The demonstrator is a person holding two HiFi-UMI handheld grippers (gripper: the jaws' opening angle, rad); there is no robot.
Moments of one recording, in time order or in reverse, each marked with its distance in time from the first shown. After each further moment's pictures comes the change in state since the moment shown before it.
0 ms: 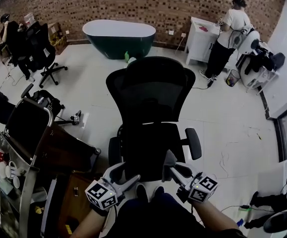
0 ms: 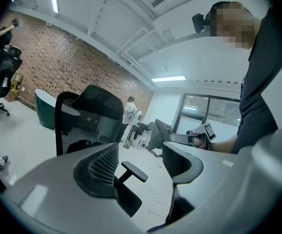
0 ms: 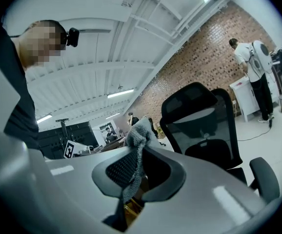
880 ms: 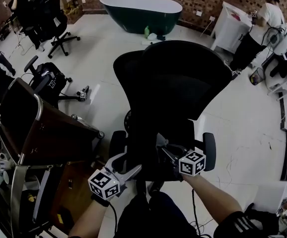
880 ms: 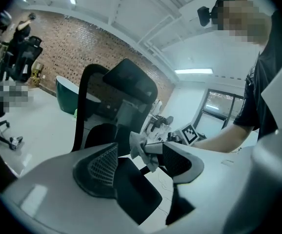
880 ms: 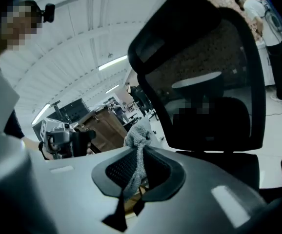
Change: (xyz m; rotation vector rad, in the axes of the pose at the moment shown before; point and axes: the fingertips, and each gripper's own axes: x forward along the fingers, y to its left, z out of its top) left arm 0.069 0.153 -0.073 -0.135 0.083 0.188; right arm 0.179 -0.182 -0.133 0.053 0.415 0.081
